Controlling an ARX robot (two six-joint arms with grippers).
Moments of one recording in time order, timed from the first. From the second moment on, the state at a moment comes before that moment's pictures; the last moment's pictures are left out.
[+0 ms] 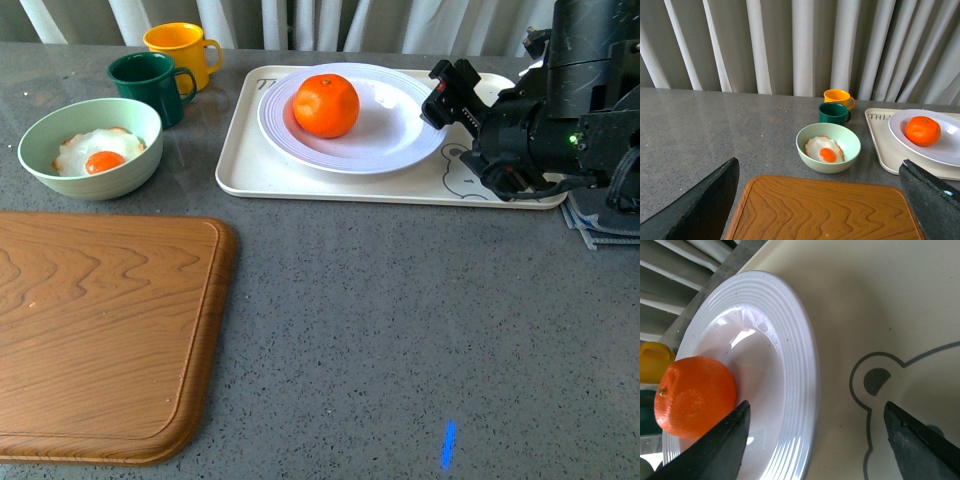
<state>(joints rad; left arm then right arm) 0.00 0.02 0.02 0.00 0.00 -0.01 0.20 2.23 1.11 0.67 -0.08 0.78</state>
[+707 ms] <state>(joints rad) 0.00 0.02 0.02 0.00 0.00 -0.01 0.19 1.81 0.52 1.28 0.18 0.10</state>
